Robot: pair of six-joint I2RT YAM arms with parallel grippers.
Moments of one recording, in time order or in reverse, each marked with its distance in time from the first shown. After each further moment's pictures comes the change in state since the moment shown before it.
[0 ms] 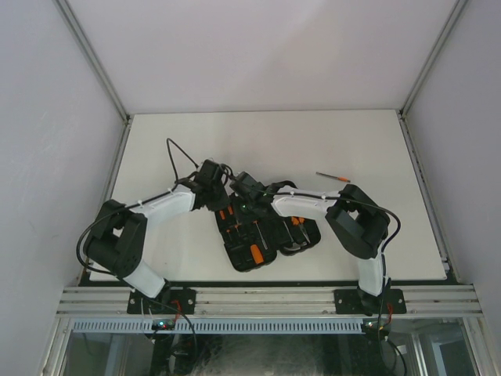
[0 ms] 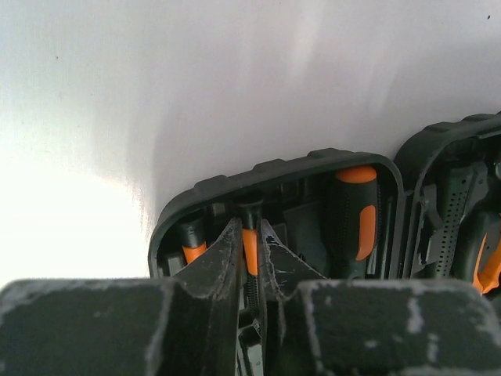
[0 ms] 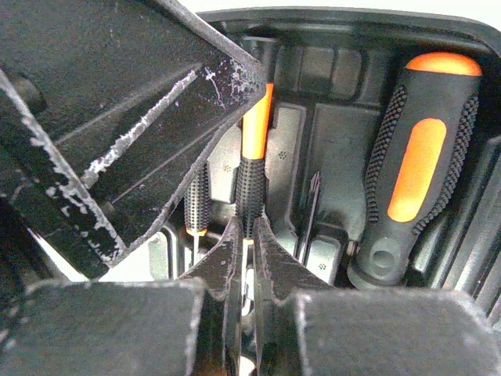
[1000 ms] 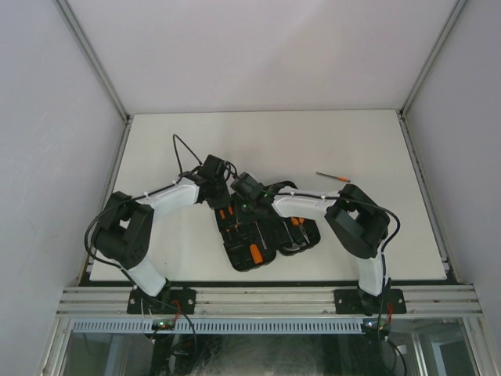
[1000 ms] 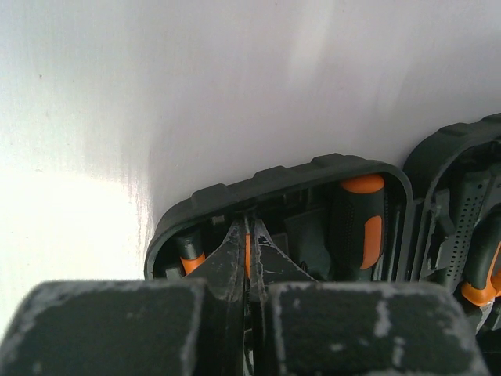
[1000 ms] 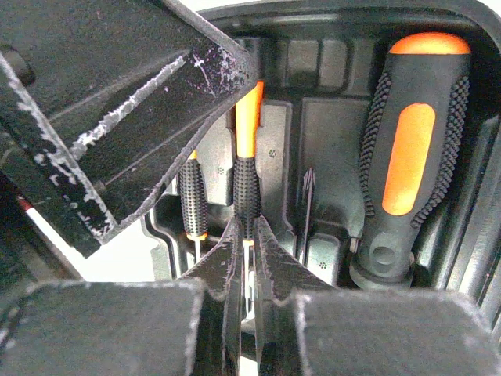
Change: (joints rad) left arm 0.008 0.100 0.097 -0.080 0.037 0.049; right arm -0.008 0.006 -0.017 0.004 0.007 0.100
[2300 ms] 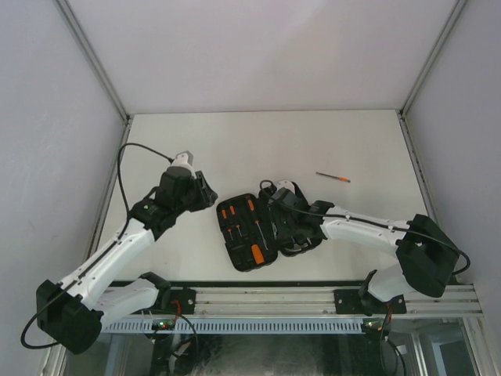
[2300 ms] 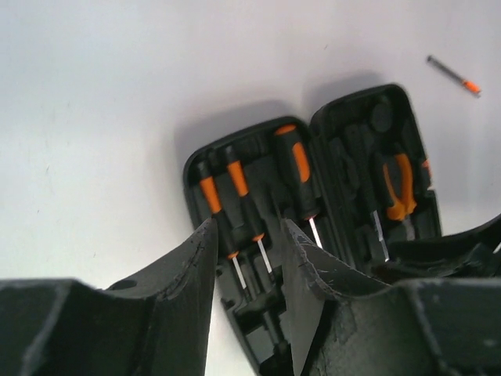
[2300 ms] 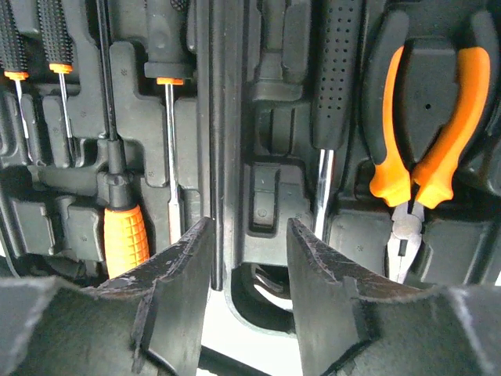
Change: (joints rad) left arm 0.002 -0.647 -0.168 -0.019 -0.038 0.138; right arm -0.012 -0.522 -0.416 -0.125 0.231 -0.144
